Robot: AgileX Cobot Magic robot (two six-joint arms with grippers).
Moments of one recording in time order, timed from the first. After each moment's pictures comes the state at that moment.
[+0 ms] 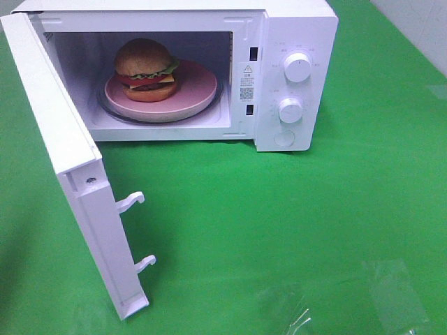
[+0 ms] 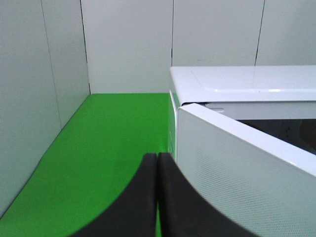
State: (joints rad) left arm -0.04 0.59 -0.23 0.01 -0.28 0.00; right arm 0.06 0.00 -0.51 -0.13 1.02 0.14
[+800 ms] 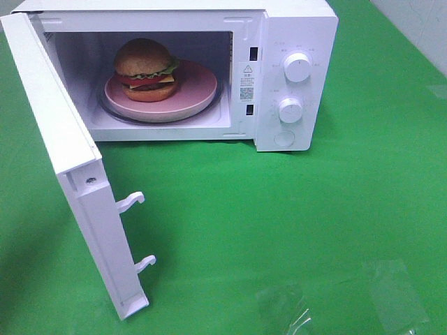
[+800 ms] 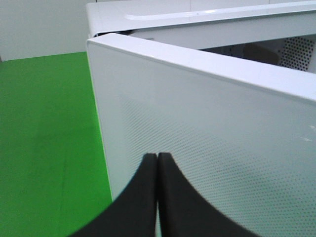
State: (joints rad) left arm -0.04 1.22 -0.22 0.39 -0.80 -0.19; right arm 0.06 0.00 -0.51 -0.13 1.02 0.14
